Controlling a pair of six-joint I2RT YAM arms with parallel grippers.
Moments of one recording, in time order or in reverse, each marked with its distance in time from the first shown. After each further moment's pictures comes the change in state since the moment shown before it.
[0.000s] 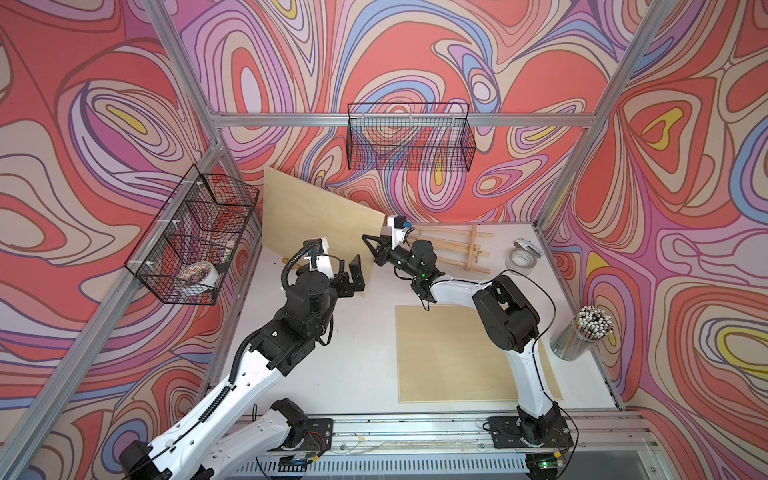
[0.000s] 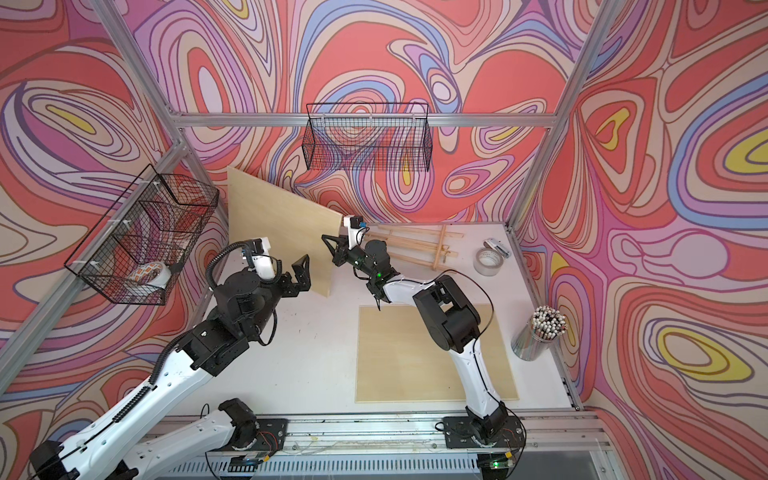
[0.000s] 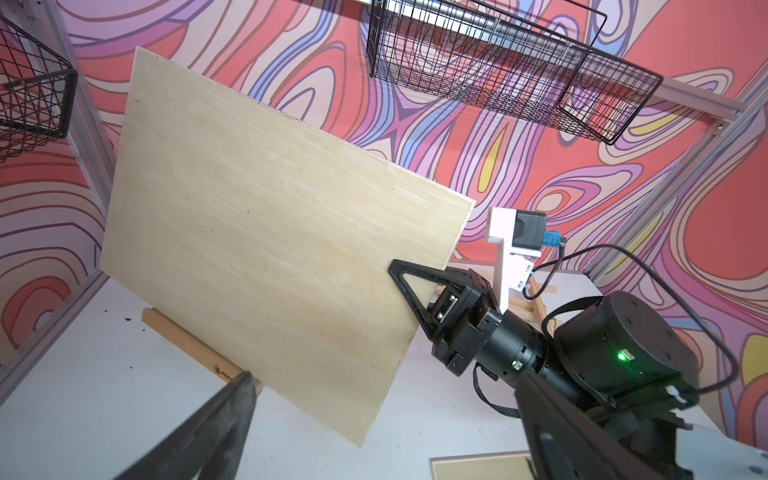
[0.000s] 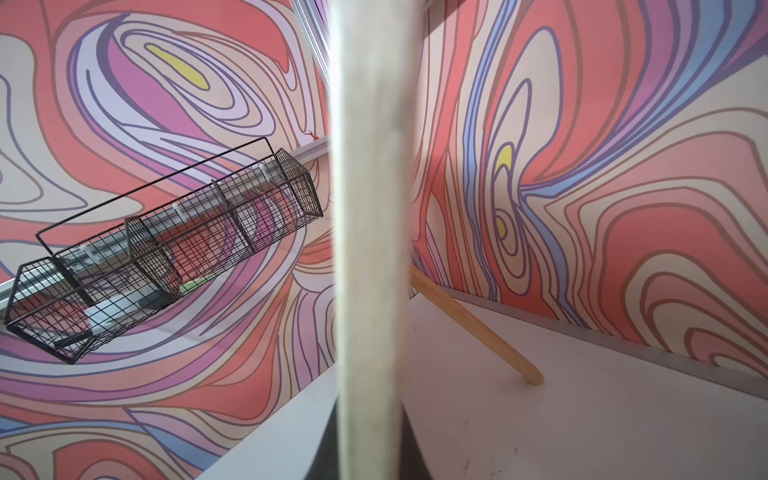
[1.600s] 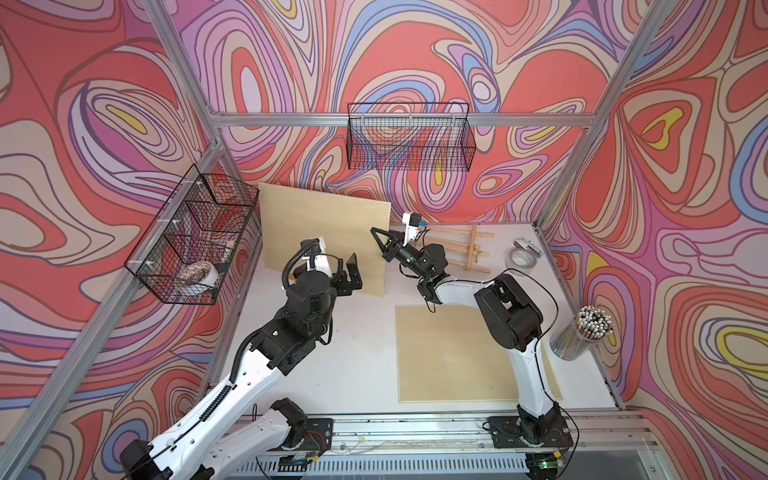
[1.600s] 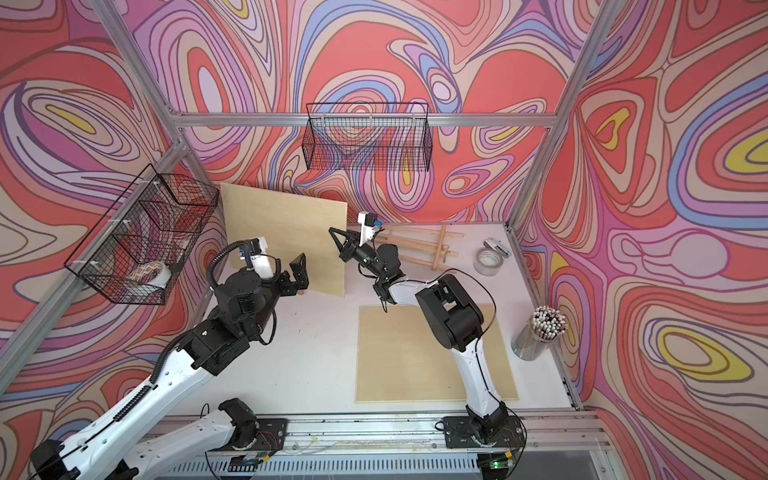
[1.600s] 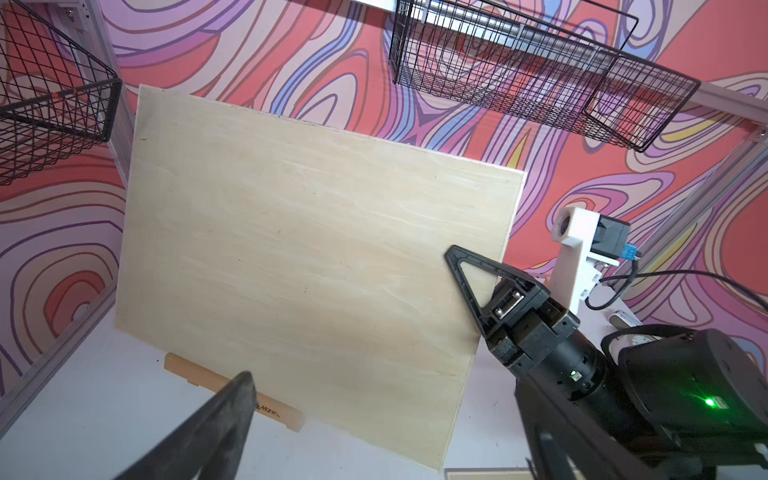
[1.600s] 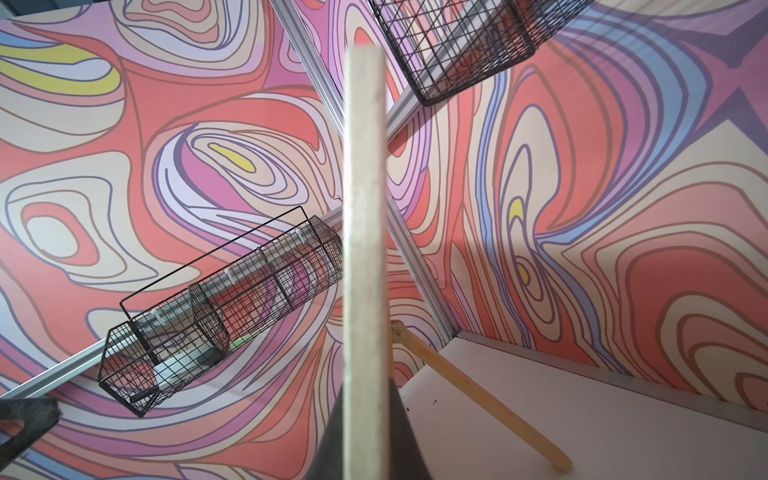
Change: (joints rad) left arm 0.000 0.006 0.000 -0.001 -0.051 0.000; right arm -0.028 -0.013 -0.047 0.231 0.004 0.175
